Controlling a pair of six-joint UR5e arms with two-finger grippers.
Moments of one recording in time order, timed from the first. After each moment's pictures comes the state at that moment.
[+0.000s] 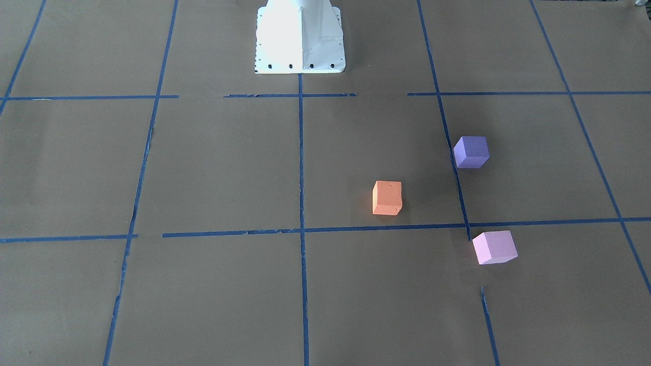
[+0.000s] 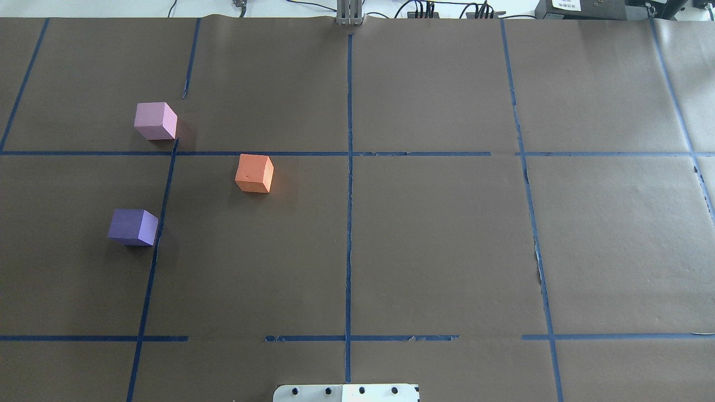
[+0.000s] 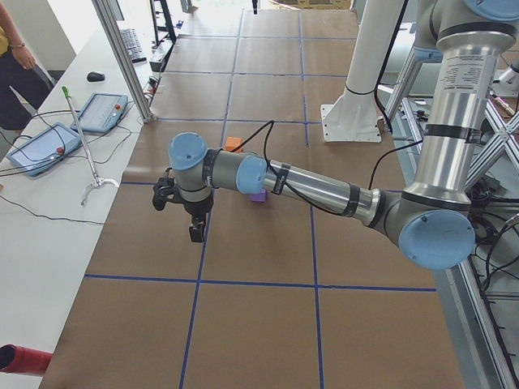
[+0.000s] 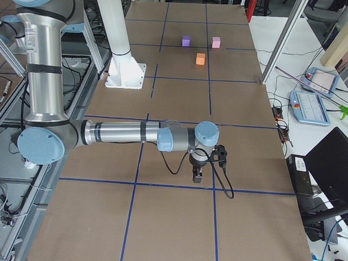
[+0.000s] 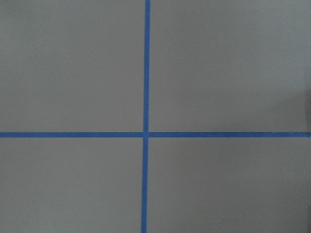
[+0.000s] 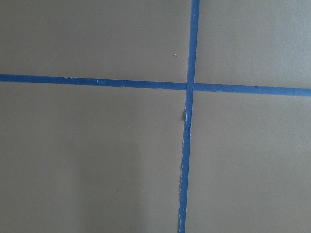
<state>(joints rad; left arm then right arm) -1.46 -1.74 -1.72 -1.46 -2.35 -0.22 1.48 -1.59 1.63 -1.57 2.36 0.05</state>
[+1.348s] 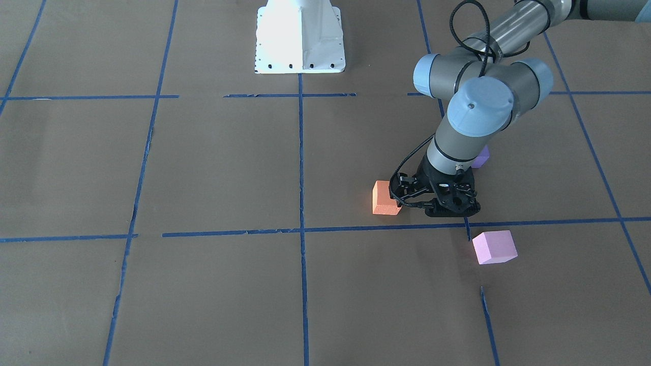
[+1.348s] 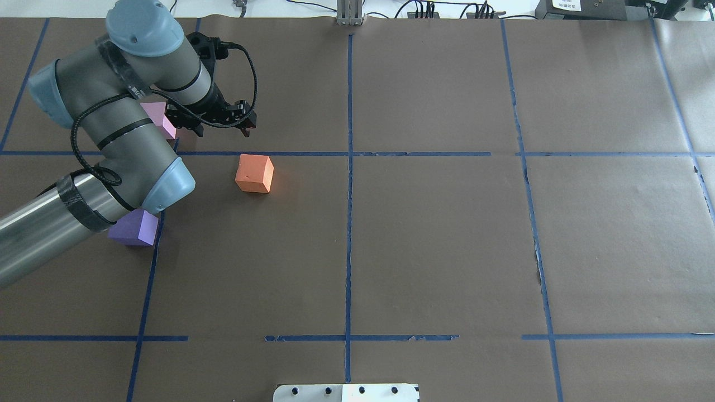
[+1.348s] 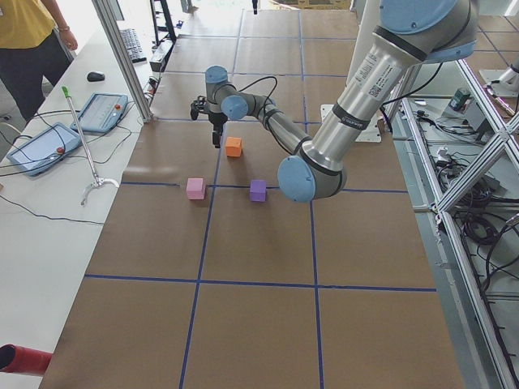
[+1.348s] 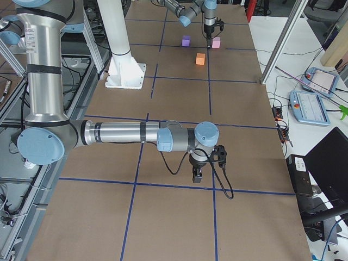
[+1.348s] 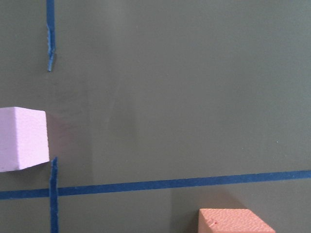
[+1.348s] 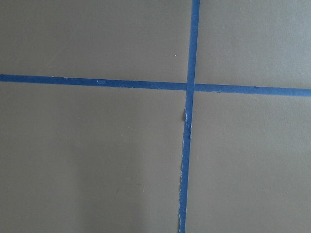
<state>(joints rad) -0.81 -2.22 -1.53 -1.67 -2.03 -0.97 1.48 -1.59 1.63 -1.57 2.36 0.05</state>
